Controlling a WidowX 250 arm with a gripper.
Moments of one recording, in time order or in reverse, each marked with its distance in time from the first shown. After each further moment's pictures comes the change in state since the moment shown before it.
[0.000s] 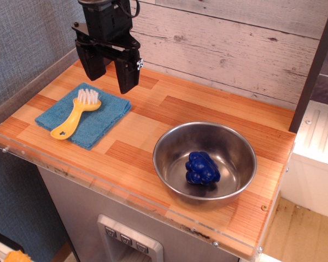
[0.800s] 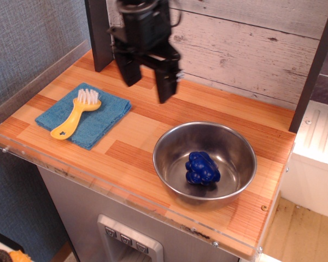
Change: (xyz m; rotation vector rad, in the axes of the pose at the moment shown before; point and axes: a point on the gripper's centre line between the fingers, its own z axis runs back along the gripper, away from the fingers) arm 0.011 -0.064 0.010 0.008 -0.088 -0.098
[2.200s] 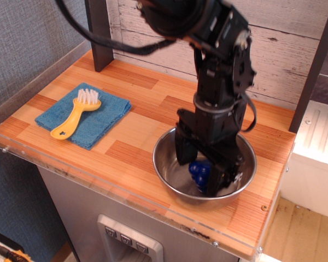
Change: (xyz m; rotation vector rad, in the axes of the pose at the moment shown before) arm -0.025 -0.092 -0.077 -0.026 0.165 -0.231
